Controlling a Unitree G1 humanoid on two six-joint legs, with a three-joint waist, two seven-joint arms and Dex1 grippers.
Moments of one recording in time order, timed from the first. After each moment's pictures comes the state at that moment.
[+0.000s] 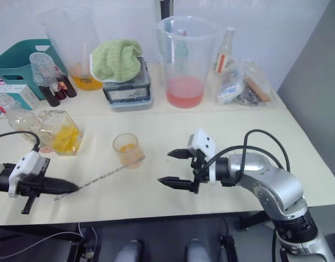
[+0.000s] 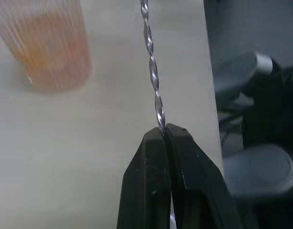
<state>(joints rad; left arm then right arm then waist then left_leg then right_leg) -0.19 1.11 0.14 0.13 -0.64 0.14 -1.56 -0.41 -0.69 0.08 -0.50 0.72 0.83 0.84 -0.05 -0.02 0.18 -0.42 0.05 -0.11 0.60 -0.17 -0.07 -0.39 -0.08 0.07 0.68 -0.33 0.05</state>
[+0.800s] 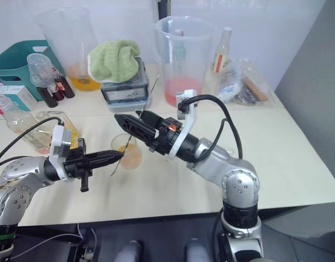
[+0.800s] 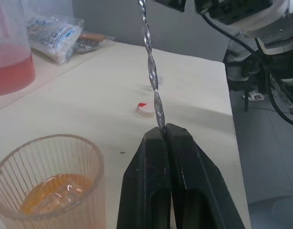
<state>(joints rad) -0.22 0.78 0.18 -0.30 -0.79 0.48 -1.07 -0.61 -0.12 -0.05 -0.48 1.24 0.95 0.07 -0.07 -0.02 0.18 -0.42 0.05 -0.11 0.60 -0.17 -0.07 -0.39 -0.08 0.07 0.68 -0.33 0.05</state>
